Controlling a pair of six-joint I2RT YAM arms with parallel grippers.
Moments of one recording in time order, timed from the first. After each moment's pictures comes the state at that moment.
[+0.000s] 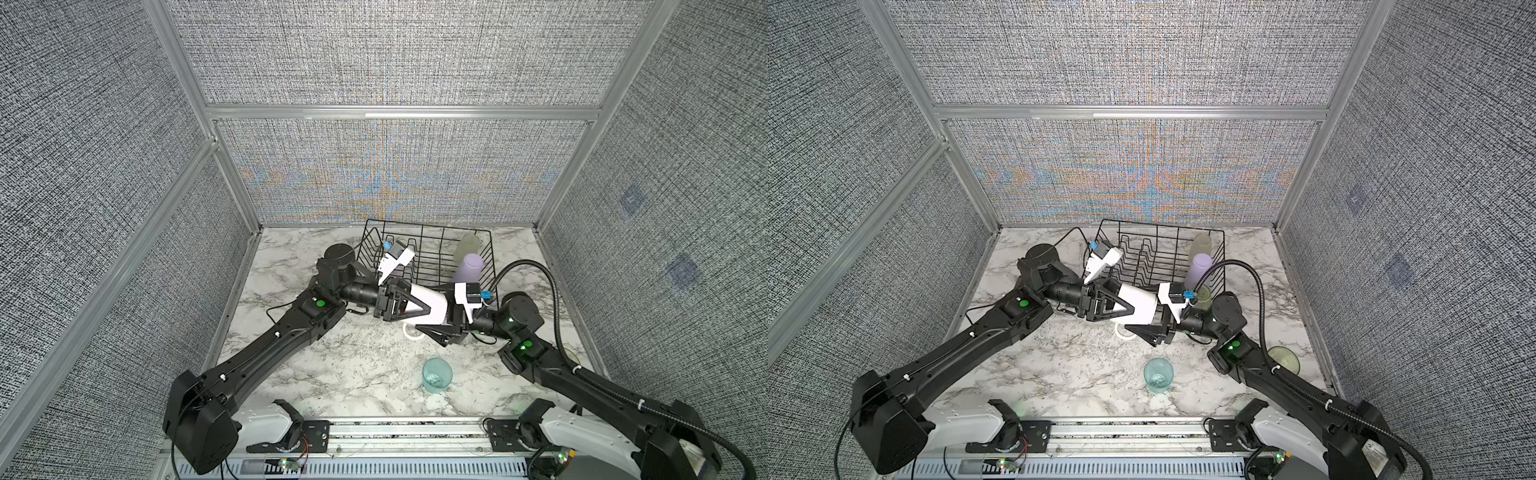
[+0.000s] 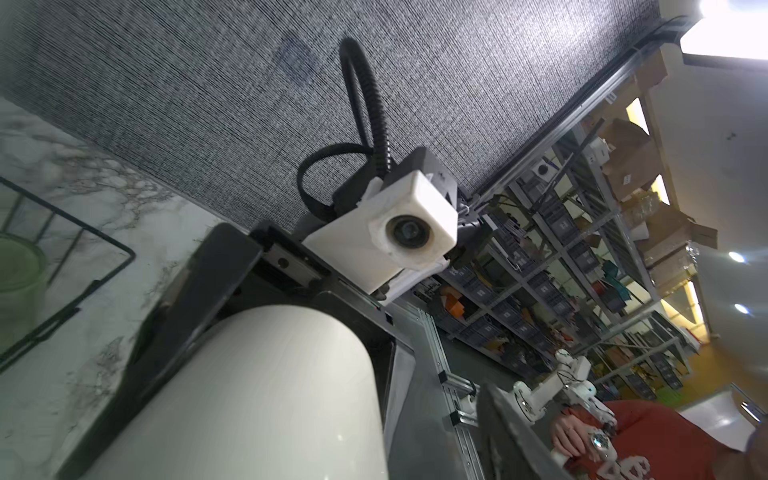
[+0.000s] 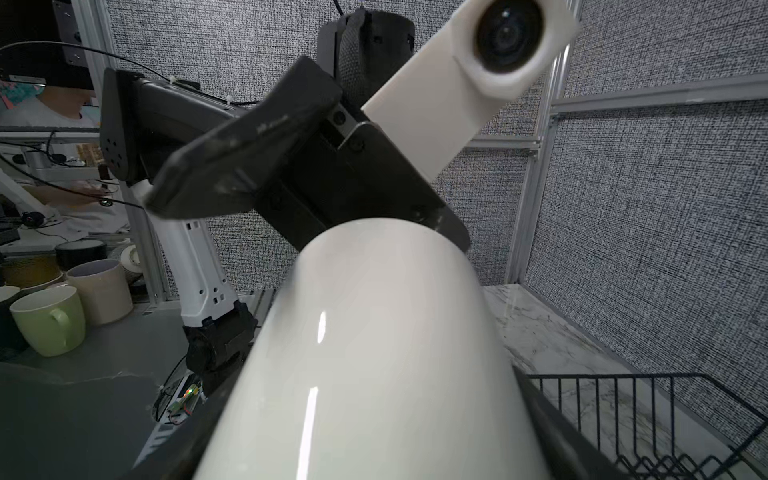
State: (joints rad) left arm -0.66 1.25 1.05 0.18 1.20 -0.72; right arm 0.64 1.00 0.58 0.64 -0.73 0.11
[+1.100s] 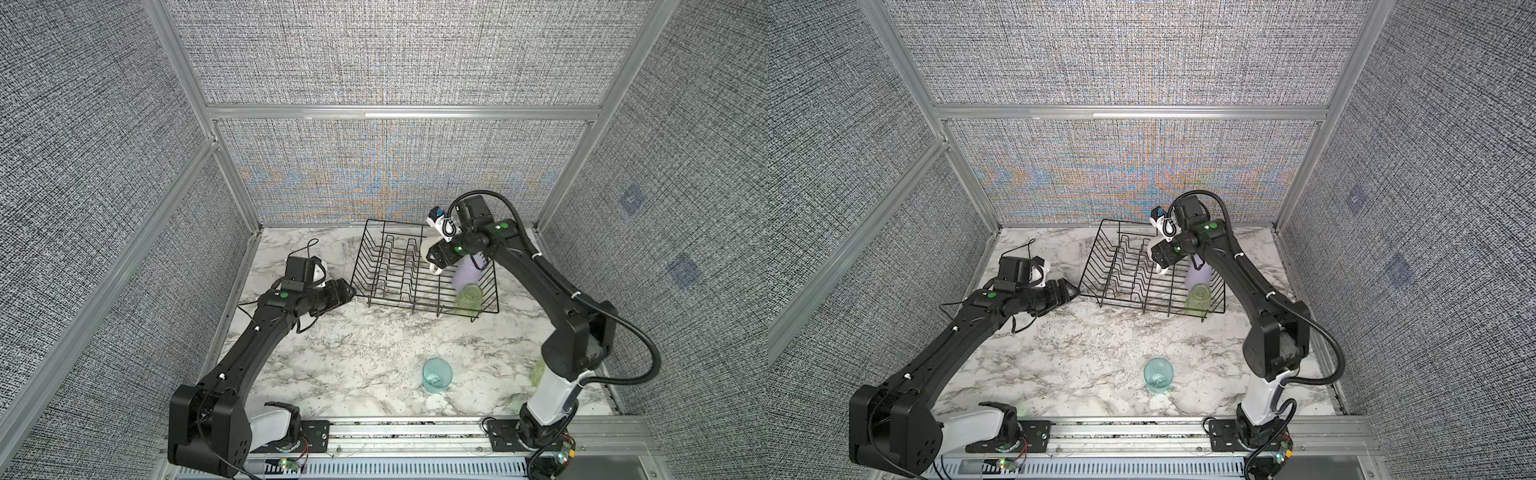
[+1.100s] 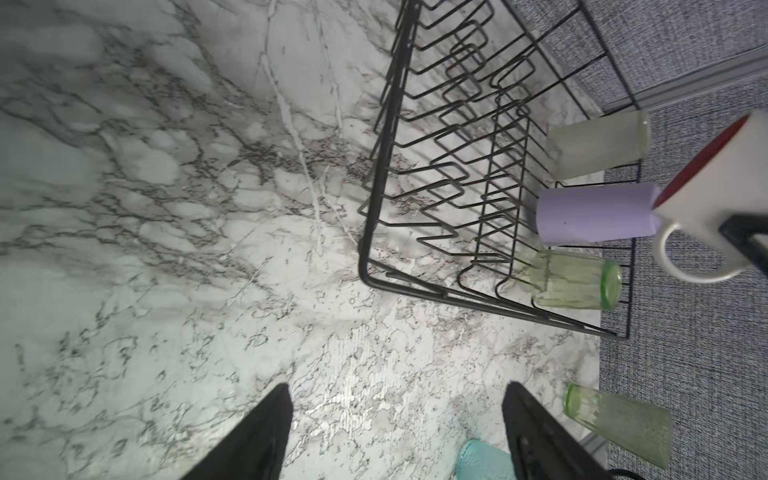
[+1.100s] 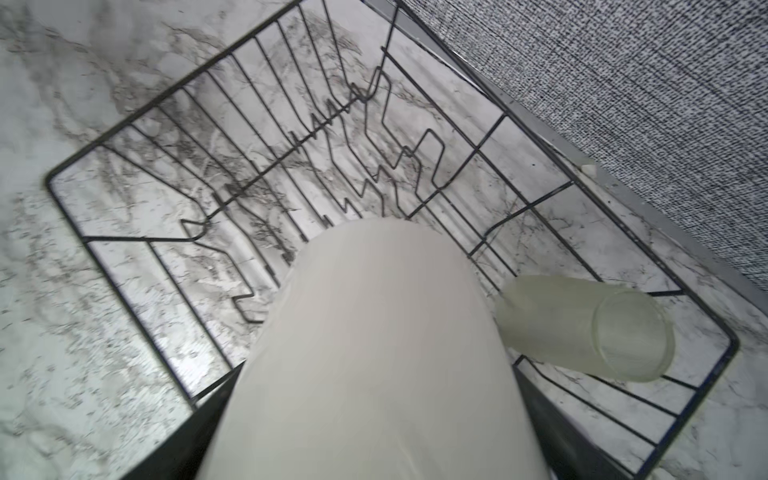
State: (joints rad) left arm -0.24 1.24 0.93 -0.58 0.40 -0.57; right arm 0.39 1.84 1.84 -0.89 -0.12 -0.29
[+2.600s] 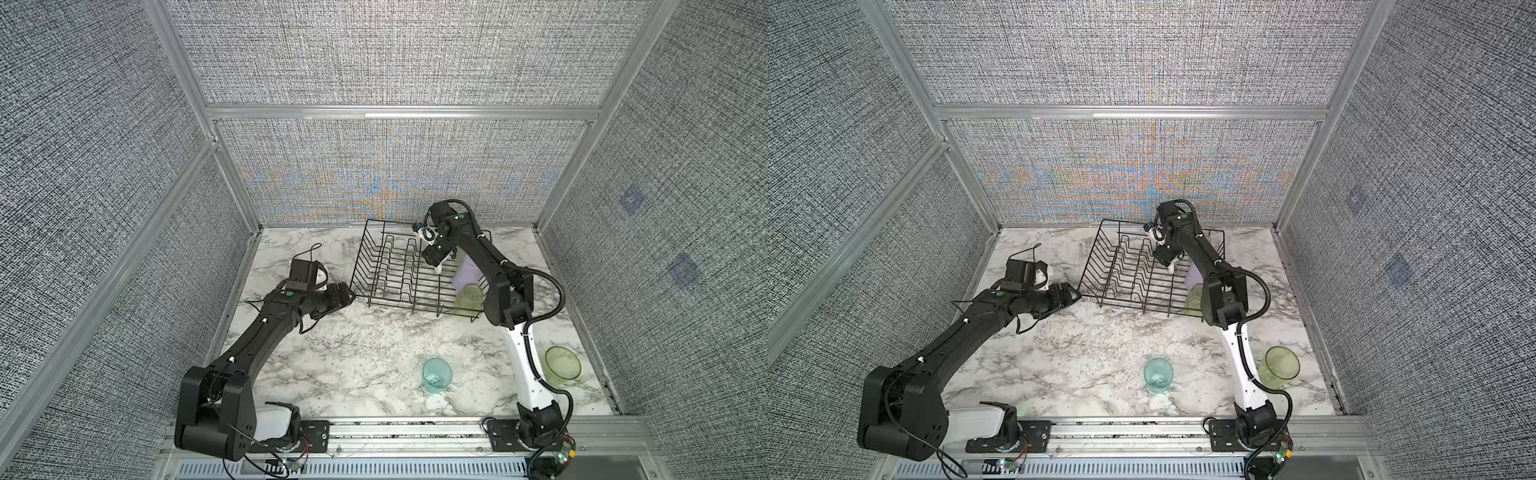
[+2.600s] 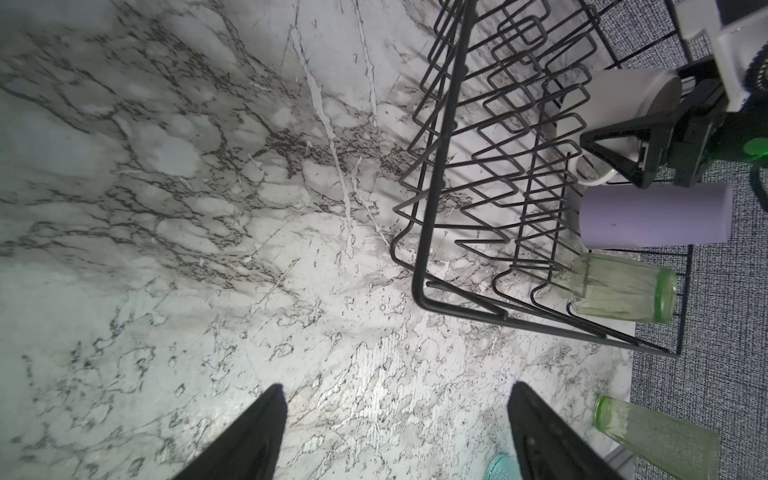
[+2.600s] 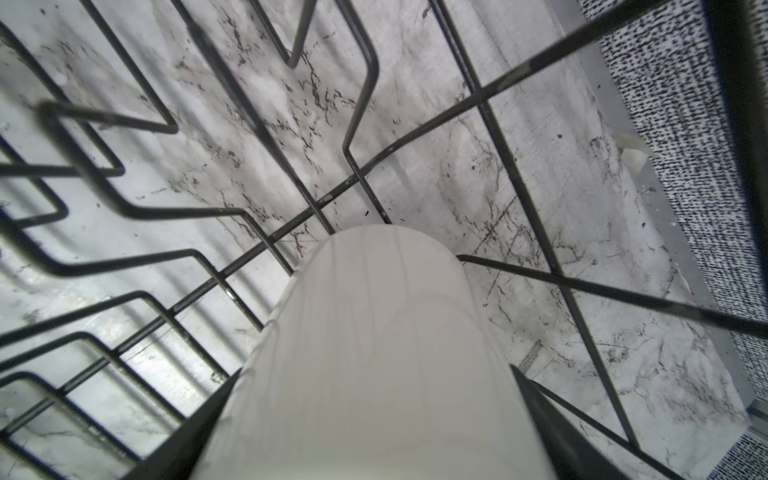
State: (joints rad) left arm -0.23 1.32 0.90 -0.52 0.39 -0.55; right arm 0.35 2.49 2.42 -1.09 0.10 -0.54
